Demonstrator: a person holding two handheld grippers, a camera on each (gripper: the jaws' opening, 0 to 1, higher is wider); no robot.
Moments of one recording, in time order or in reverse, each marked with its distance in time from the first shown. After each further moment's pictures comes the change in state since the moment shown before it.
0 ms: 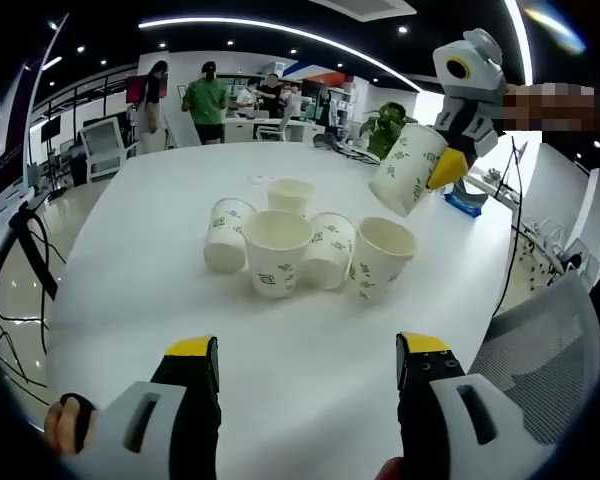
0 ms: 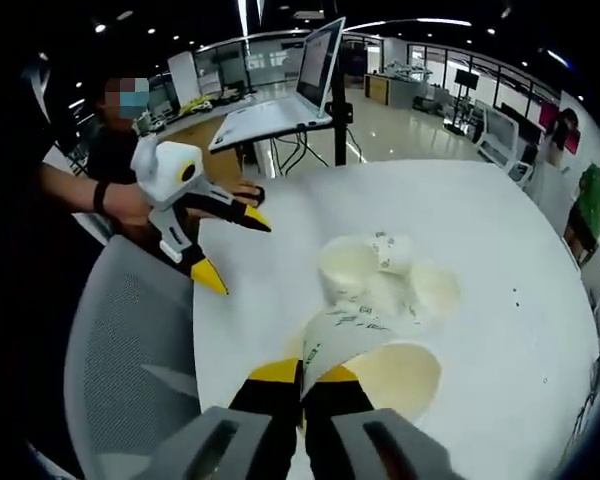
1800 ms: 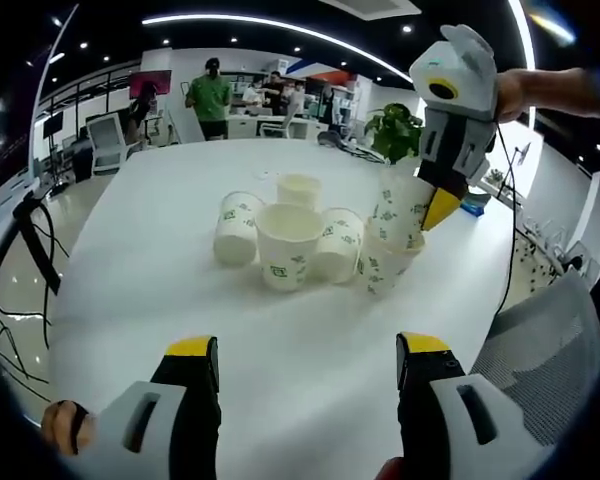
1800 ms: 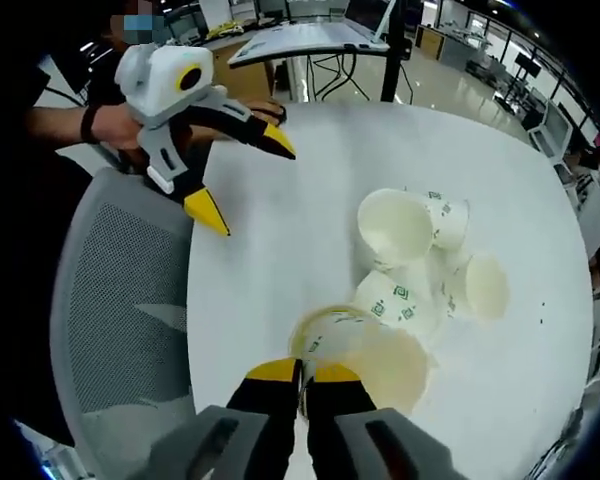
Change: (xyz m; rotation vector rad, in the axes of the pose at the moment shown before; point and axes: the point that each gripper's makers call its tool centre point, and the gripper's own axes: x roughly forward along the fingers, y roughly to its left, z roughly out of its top) left arm -0.004 0.011 -0.009 -0.012 0.010 0.005; right arm 0.048 0.003 -0.021 -0.124 0.319 0.072
